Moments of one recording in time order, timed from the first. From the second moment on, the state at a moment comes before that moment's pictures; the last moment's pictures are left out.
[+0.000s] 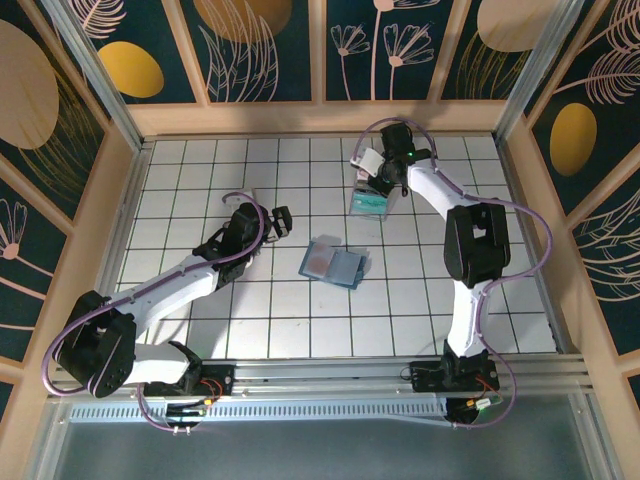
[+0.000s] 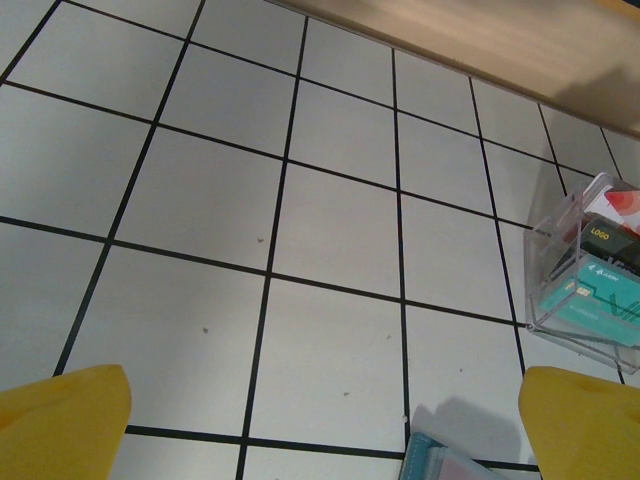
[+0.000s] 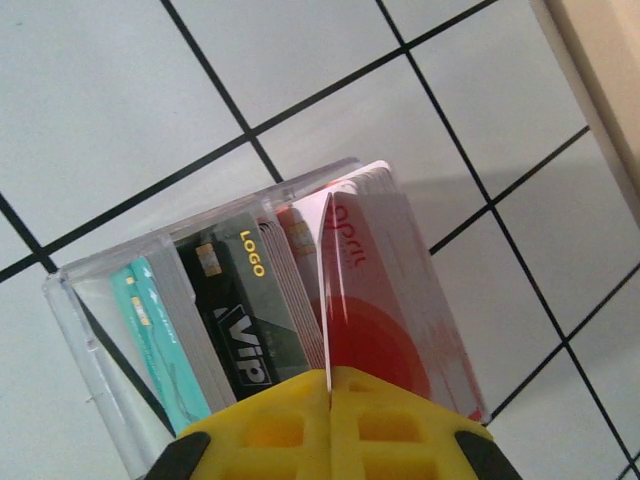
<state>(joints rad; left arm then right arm) -0.62 1.32 0.76 -0.04 -0.38 -0.69 0.31 2.03 1.64 -0.57 -0.09 -0.79</state>
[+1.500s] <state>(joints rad) -0.61 1.31 0.77 -0.04 -0.36 -0.69 0.27 2.11 1.83 -0.80 -0.21 -0.69</state>
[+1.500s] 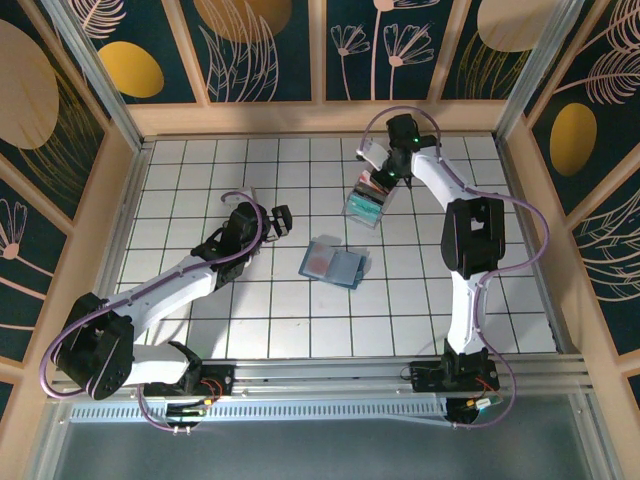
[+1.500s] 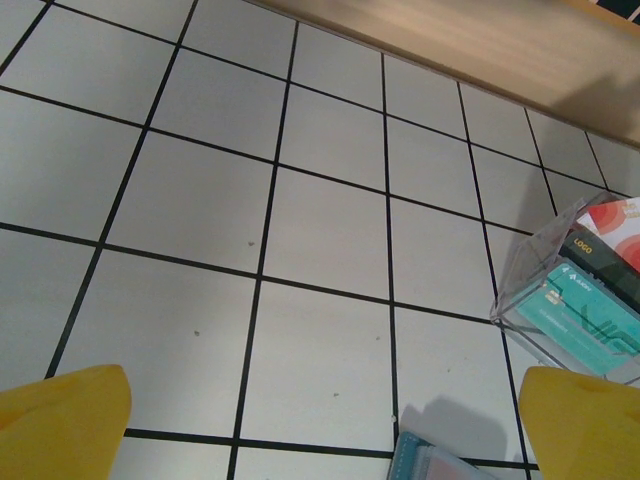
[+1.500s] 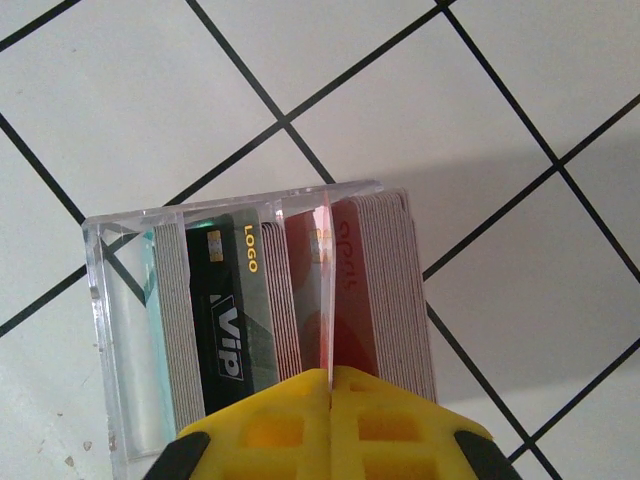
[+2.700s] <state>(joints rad) -0.61 1.34 0.80 -0.03 -0.35 -0.68 0.26 2.19 1.91 -0.83 -0.14 -0.65</state>
